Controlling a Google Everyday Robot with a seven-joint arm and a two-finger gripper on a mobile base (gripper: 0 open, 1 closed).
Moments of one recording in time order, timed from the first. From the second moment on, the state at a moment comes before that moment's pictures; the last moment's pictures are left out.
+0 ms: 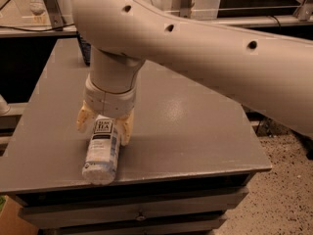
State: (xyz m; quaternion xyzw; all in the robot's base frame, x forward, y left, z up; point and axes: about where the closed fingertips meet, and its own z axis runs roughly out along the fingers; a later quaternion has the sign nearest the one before) arm 0.433 0.109 0.845 -0.99 0.09 0.03 0.14
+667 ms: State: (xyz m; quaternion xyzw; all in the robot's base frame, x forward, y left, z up) arm 0.440 0.081 0.856 -0.98 0.12 0.01 0.14
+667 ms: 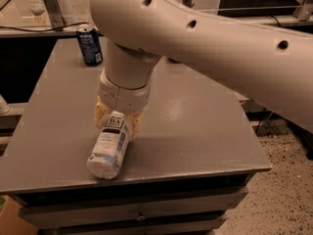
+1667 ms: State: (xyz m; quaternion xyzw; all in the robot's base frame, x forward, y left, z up) arm 0.490 0.003 0.970 -0.91 0.29 -0.07 0.28
